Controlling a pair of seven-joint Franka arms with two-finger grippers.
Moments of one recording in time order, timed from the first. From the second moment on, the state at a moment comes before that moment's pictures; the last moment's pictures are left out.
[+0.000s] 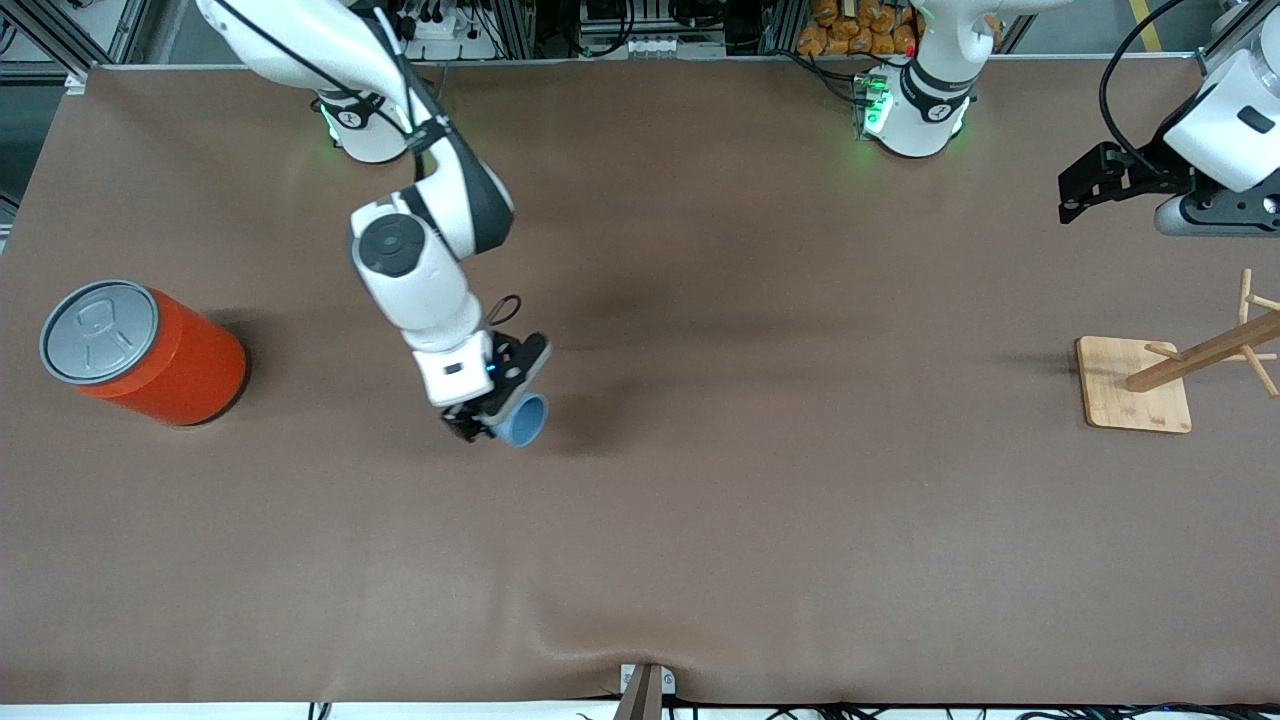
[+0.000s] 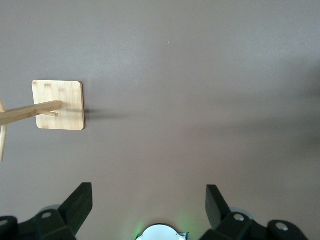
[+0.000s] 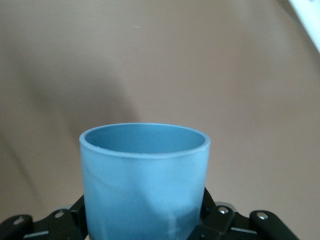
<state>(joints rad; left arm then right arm) -0.03 -0.05 -0.11 -1.55 0.03 1.43 -0.06 0.55 0.43 -0.03 -1.83 0.00 2.50 -0.65</state>
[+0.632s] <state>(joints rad) -0.03 -0.05 -0.11 -1.55 0.03 1.43 -0.06 0.78 0.64 -0.04 -1.69 0.00 2.50 -0.75</state>
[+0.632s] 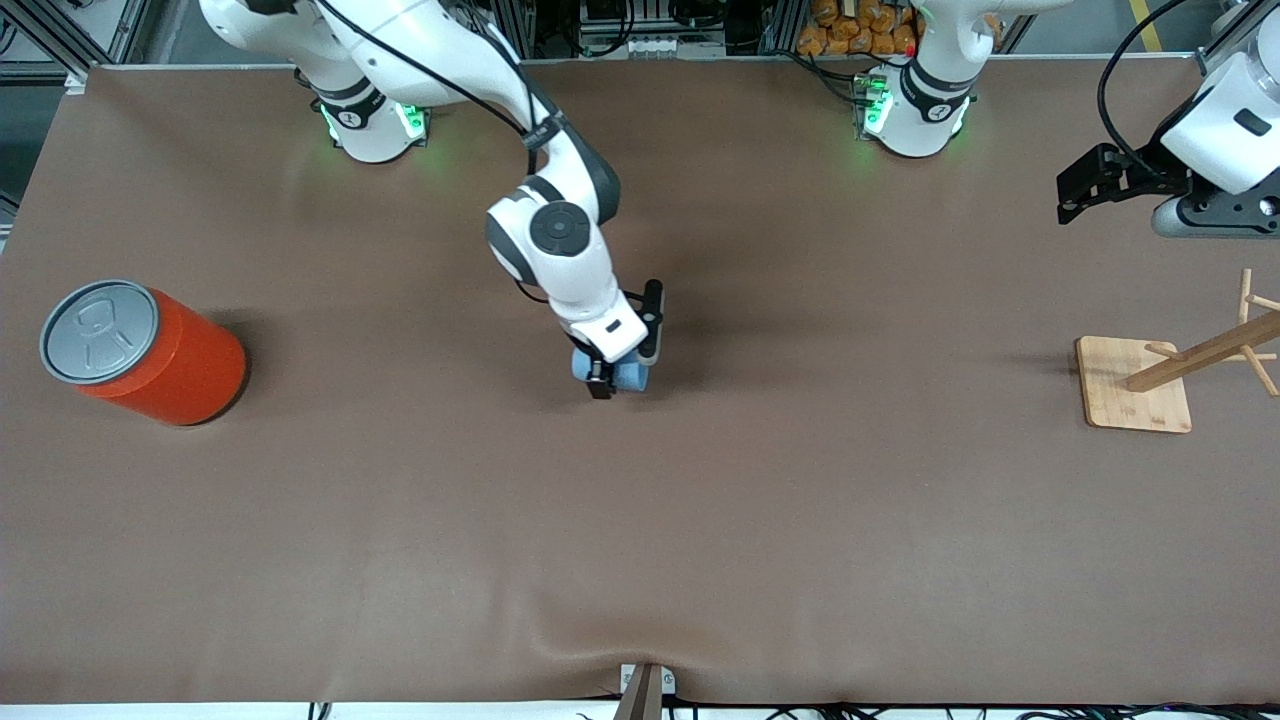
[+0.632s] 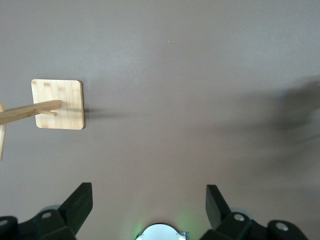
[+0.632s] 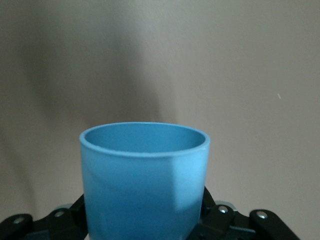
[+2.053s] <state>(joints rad) -0.03 -0.05 -0.15 -1.58 0.02 1.48 -0.07 0.81 0.59 -0.07 -1.49 -0.04 2.21 -0.22</state>
